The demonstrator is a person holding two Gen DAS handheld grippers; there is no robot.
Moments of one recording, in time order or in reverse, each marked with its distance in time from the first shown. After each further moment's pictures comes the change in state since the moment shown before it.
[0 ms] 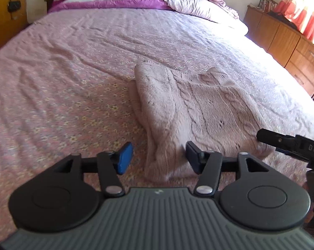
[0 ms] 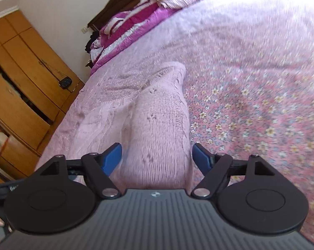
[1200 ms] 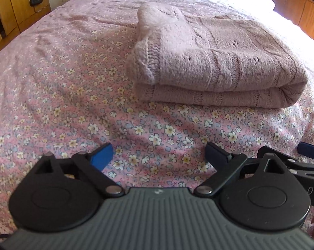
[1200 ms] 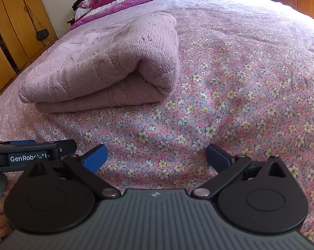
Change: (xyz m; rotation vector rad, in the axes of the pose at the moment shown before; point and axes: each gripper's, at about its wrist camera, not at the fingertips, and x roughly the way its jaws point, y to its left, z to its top) left arm 0.041 -0.040 -0.081 -0.003 0.097 0.212; right arm 0.008 0.015 -0.088 -0.220 0.127 -0.239
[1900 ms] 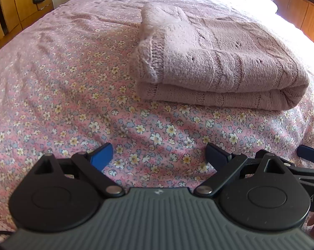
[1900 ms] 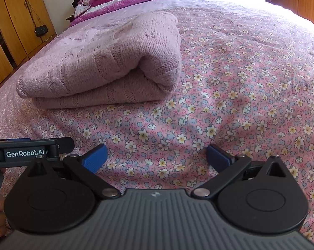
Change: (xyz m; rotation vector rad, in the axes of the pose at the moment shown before) left arm 0.001 0.002 0.000 -0.022 -0.004 0.001; right arm 0.002 0.002 0.000 -0.024 0.001 -0.019
